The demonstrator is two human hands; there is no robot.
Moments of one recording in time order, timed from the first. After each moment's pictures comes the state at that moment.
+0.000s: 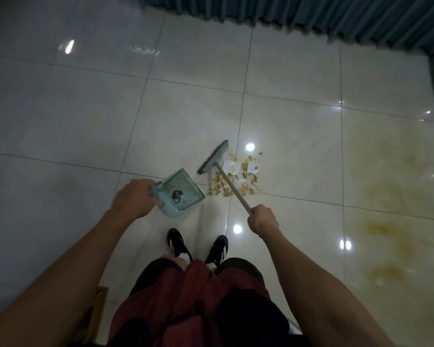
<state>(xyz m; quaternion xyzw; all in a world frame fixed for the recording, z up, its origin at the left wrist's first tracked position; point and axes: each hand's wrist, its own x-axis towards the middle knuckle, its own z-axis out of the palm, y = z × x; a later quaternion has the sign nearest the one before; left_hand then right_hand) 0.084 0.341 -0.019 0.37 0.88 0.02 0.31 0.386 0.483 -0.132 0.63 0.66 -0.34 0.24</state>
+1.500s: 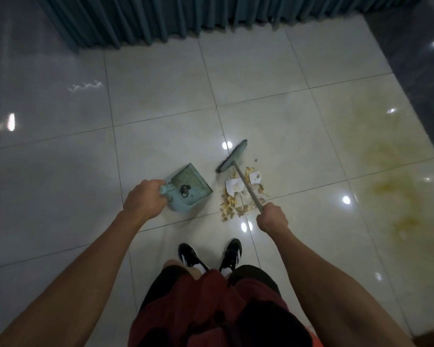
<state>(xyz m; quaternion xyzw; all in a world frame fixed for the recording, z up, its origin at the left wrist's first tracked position) -0.115 0.537 -0.033 0.55 0.78 -0.04 0.29 0.220 0.559 -0.116 0.75 0.54 -0.33 0.17</state>
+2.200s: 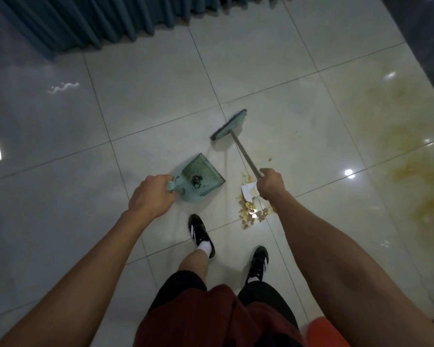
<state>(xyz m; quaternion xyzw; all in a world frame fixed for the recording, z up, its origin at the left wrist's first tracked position) -0.236 0.700 -0.063 0.58 0.74 -0.05 0.34 0.071 0.752 -0.162 0.80 0.44 -0.41 0.01</state>
